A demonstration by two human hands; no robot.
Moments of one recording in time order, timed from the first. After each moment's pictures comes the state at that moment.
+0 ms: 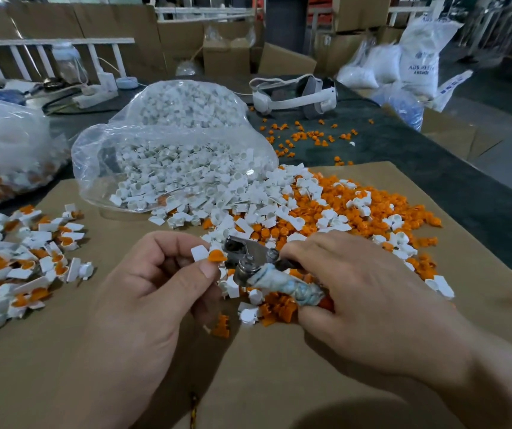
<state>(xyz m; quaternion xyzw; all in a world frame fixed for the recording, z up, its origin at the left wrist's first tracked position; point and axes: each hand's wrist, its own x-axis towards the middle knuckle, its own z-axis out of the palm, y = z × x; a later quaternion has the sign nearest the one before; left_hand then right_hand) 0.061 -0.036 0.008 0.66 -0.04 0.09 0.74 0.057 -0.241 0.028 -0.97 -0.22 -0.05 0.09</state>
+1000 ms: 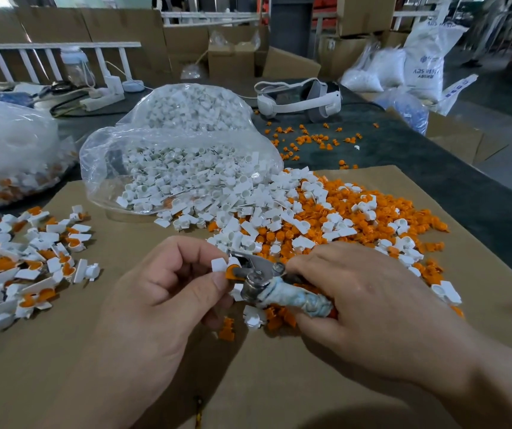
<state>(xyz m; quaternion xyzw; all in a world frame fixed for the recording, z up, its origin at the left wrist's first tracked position) 0.067 -0.019 -0.006 0.73 -0.13 0.06 0.67 0.058 -0.238 0.030 -0.97 -0.23 -0.05 0.08</state>
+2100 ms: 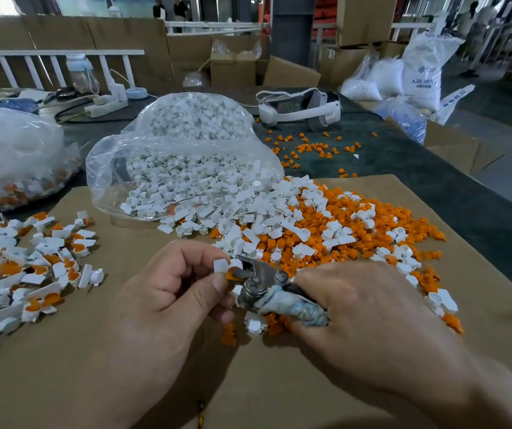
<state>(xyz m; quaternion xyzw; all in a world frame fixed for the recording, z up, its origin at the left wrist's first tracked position) 0.069 -0.015 -0.008 0.74 -0.13 0.08 0.65 0.052 -0.230 0.032 -0.97 -0.21 -0.07 0.08</state>
